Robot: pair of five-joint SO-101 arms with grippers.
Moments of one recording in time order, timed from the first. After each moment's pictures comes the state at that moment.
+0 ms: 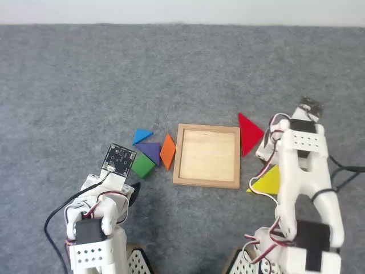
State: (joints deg) left arm -14.2 -103.1 96.9 73.1 -21.8; right arm 3.3 -11.2 36.3 70.3 -25.3
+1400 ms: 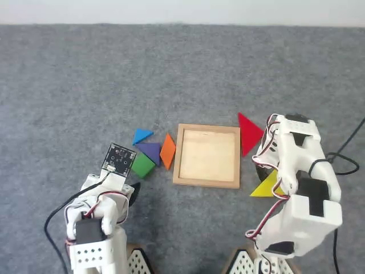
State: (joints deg) left arm -14.2 -103.1 96.9 73.1 -21.8; right arm 5.8 12.0 28.7 70.9 -27.0
